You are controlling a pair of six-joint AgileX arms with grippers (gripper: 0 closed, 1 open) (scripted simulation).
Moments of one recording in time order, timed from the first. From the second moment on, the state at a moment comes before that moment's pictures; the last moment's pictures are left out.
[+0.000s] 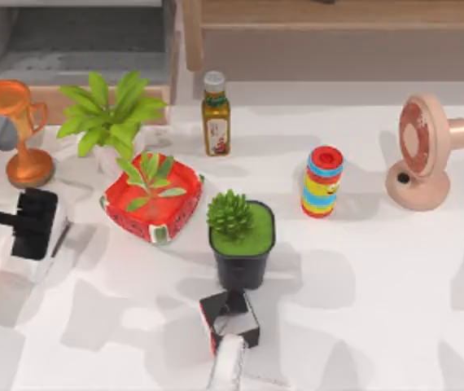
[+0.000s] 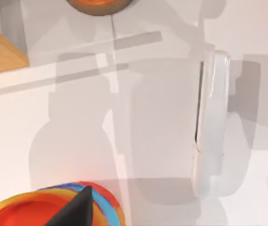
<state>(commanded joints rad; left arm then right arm) -0.13 1.18 0.78 -0.62 -0.01 0.11 0.00 0.00 0.00 0.00 0.00 0.00</state>
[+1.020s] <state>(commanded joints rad) -0.17 1.87 1.29 -0.98 0.00 0.12 0.00 0.00 0.00 0.00 0.00 0.00</state>
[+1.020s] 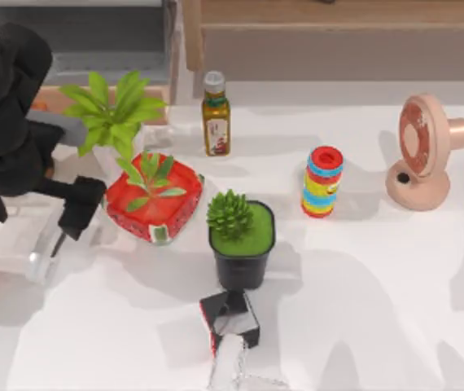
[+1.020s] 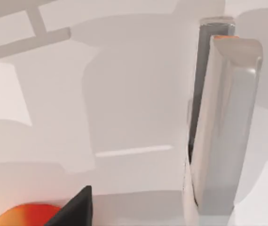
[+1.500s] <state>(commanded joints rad) -0.19 1.88 1.20 -0.89 0.00 0.10 0.00 0.00 0.00 0.00 0.00 0.00</state>
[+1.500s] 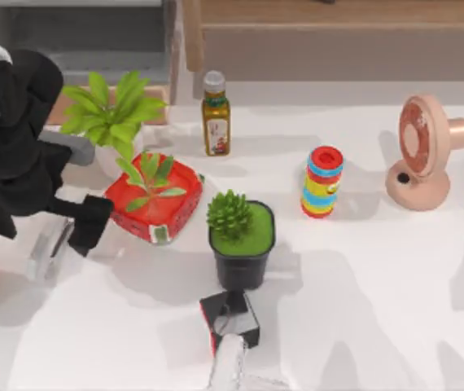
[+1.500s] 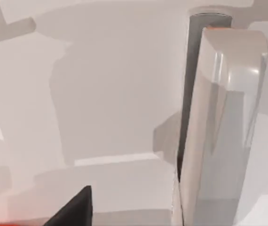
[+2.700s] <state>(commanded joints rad) -0.17 1.96 1.19 -0.80 0.00 0.12 0.00 0.00 0.00 0.00 0.00 0.00</state>
